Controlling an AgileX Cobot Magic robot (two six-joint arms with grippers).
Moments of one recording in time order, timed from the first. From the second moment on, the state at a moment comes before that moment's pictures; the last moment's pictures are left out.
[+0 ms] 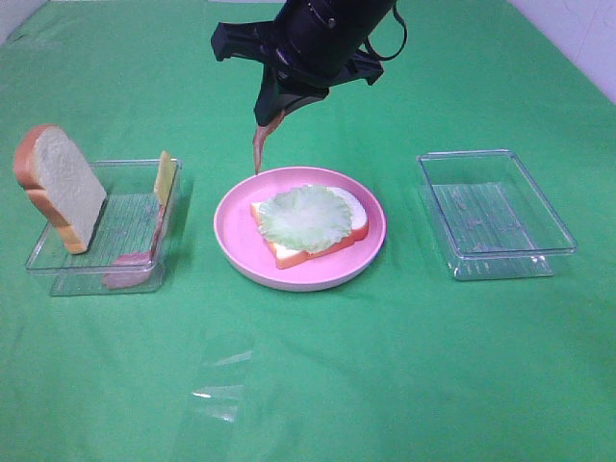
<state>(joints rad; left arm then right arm) 0.10 -0.01 -0.52 -0.07 1.08 -0.02 0.55 2.04 -1.76 0.42 0.88 -0.05</state>
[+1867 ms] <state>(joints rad) 0.10 -0.01 -0.52 -0.07 1.08 -0.02 0.55 2.16 -1.76 -0.06 0.96 0.04</state>
